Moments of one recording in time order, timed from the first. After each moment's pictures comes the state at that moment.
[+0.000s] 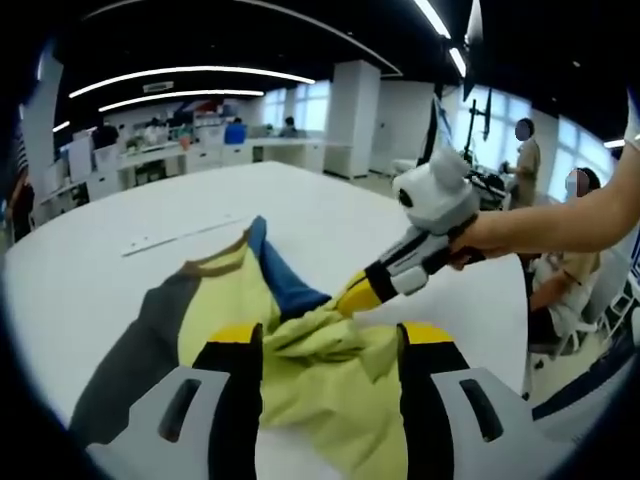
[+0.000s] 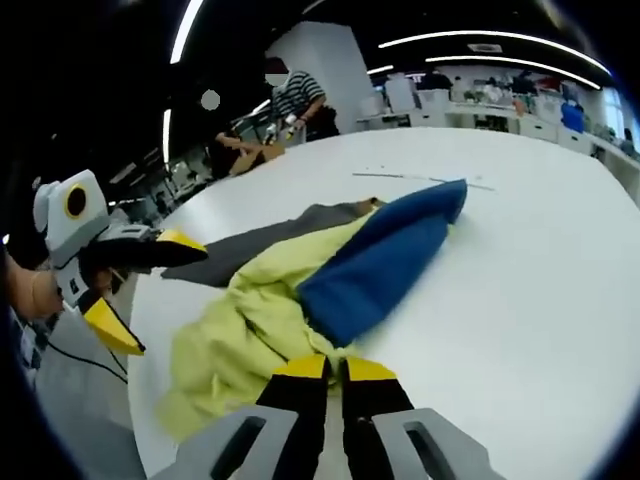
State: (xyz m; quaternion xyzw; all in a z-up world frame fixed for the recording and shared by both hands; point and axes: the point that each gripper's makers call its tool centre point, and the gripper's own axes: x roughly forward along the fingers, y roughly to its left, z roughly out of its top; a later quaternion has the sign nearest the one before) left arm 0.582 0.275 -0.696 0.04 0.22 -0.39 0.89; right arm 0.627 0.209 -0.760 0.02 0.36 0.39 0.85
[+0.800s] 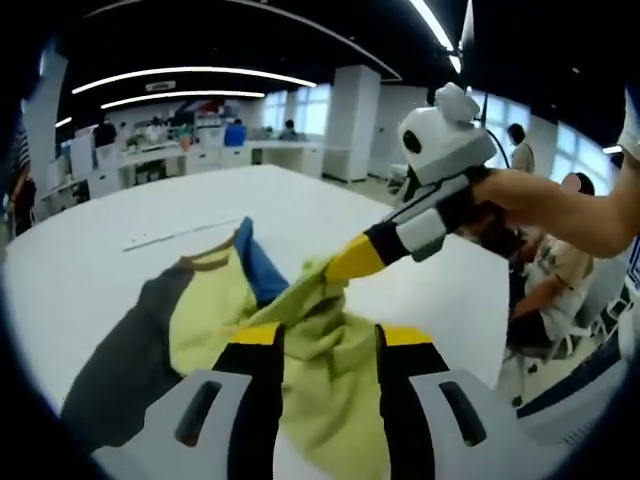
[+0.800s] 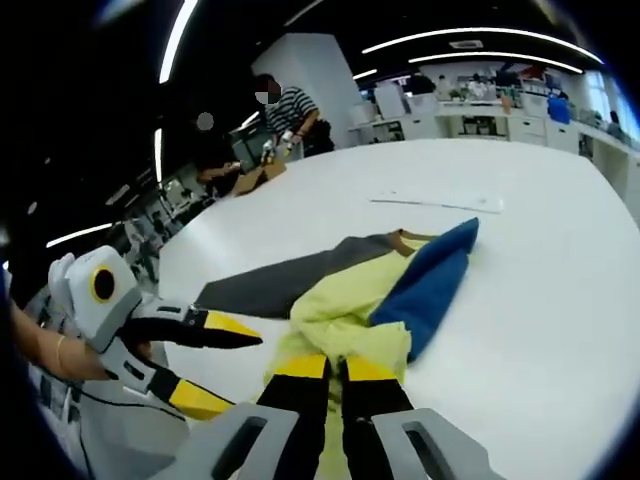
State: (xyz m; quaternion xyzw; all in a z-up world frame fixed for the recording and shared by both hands) left arm 0.543 0.271 -0.686 0.04 0.22 -0.39 0.89; right arm 0.577 0.242 -0.688 0.05 0.36 0.38 0.85
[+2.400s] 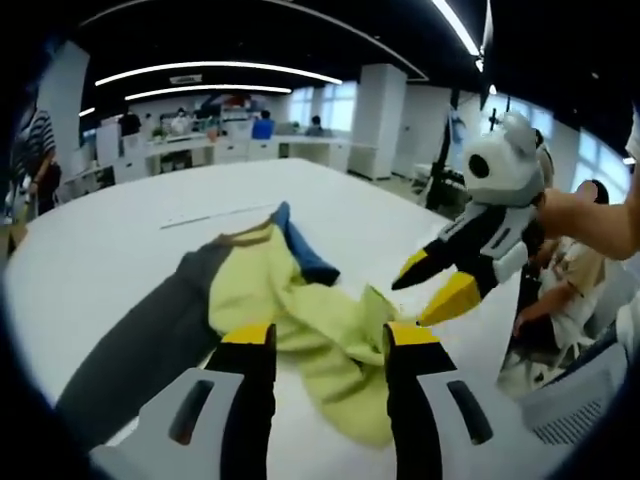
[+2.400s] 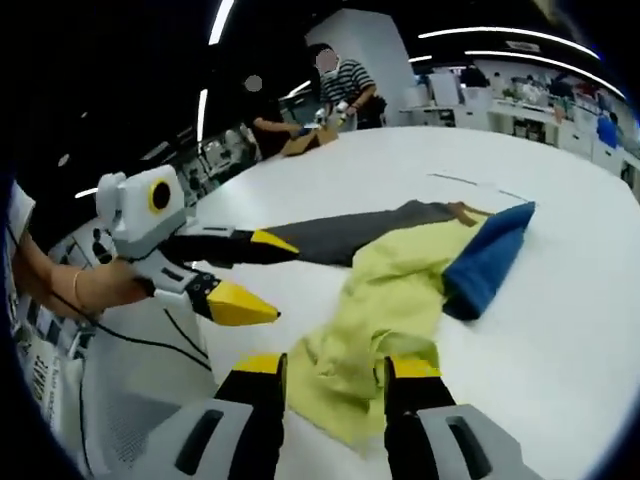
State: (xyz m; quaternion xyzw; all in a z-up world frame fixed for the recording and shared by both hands) left arm 0.532 0.317 -0.693 0.02 0.24 -0.34 0.91; right arm 0.531 0.239 -0.702 -0.01 0.36 0.43 0.83
